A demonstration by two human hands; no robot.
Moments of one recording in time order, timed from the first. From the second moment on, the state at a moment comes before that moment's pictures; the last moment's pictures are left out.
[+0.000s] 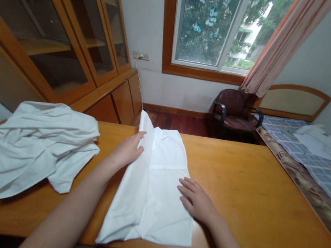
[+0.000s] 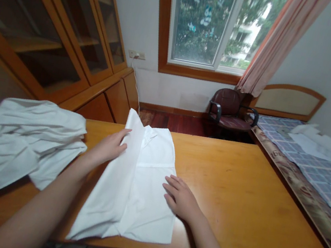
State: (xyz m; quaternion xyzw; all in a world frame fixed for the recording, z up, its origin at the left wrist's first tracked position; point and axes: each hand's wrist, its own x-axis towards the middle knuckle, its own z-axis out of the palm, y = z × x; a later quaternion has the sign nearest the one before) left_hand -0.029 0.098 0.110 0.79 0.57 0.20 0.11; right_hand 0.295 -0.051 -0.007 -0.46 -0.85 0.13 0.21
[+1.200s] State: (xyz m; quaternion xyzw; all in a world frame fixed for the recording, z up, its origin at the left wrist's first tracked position) left_hand 0.035 0.042 -0.022 0.64 0.60 0.41 0.27; right_hand 0.292 0.010 0.003 -0.59 -0.66 0.36 0.30
